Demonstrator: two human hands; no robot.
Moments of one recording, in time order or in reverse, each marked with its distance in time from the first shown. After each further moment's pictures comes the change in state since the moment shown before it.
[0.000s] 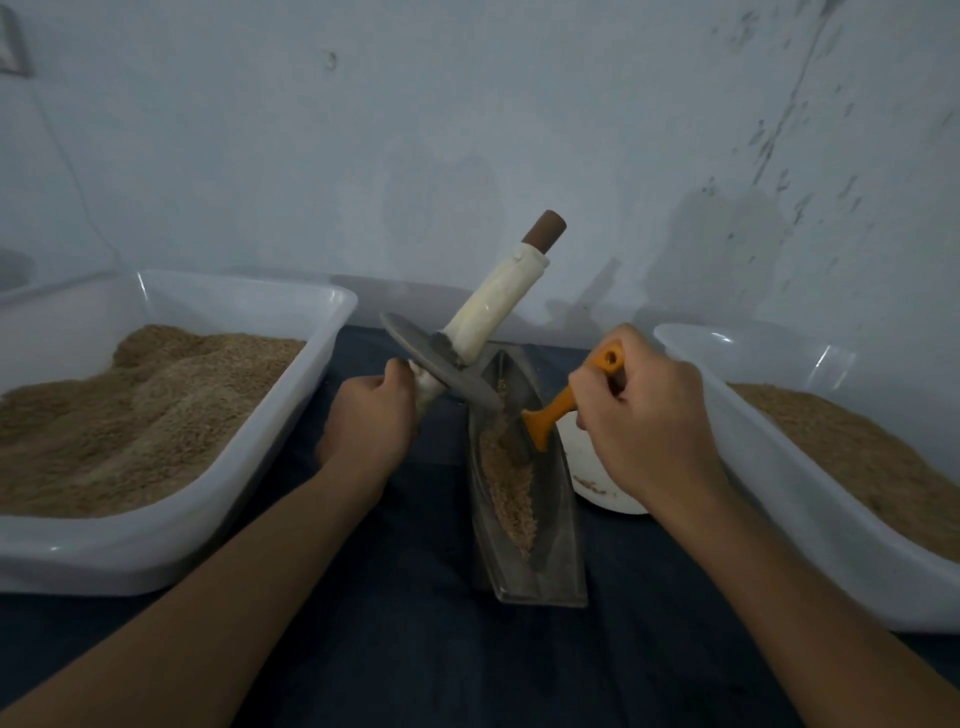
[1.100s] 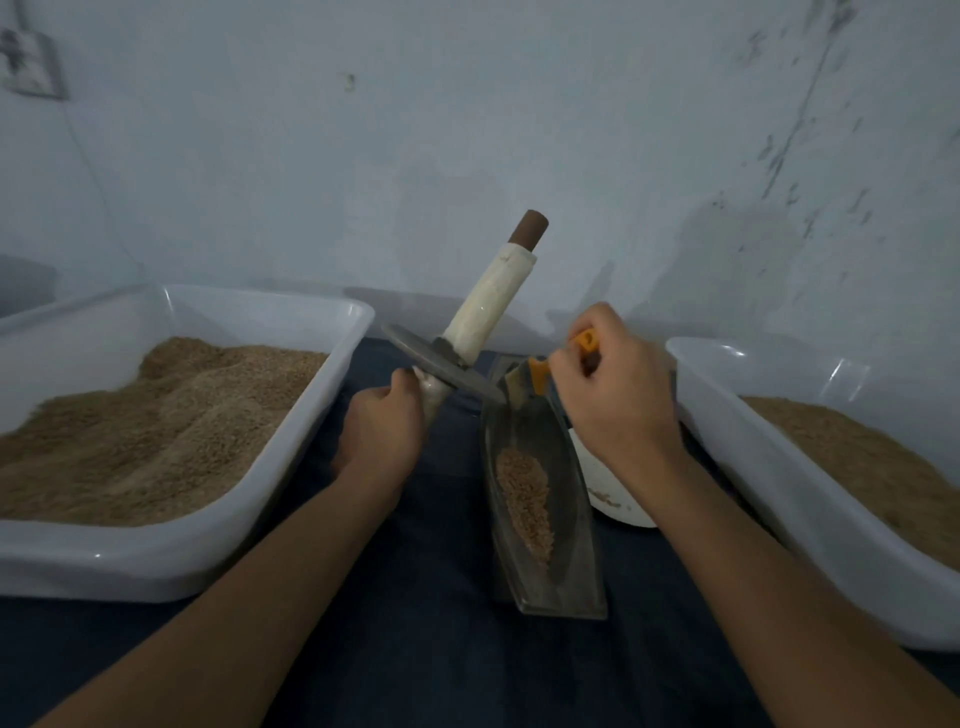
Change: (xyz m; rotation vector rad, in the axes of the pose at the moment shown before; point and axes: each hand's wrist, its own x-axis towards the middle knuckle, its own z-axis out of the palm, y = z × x) left_hand -0.001 0.008 -0.002 -0.093 0.041 -0.100; right_hand 0.033 0.005 0.032 -0.106 0.070 -0.120
